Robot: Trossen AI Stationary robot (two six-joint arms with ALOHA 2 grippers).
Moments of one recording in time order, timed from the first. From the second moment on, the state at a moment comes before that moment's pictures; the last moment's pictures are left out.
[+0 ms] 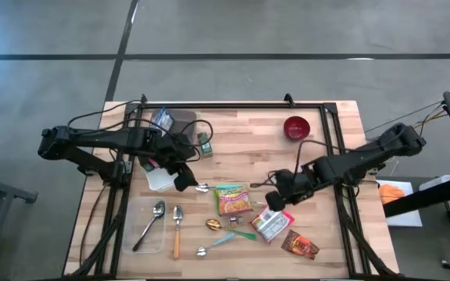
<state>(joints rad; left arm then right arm) -0.01 1.29 1.17 -0.88 0.20 -0.65 0.34 1.33 0.99 -0.73 -0.13 1.56</state>
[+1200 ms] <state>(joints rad) -0.01 1.29 1.17 -0.86 0.22 -0.66 0.59 1.33 0.54 -0.16 0.08 1.85</state>
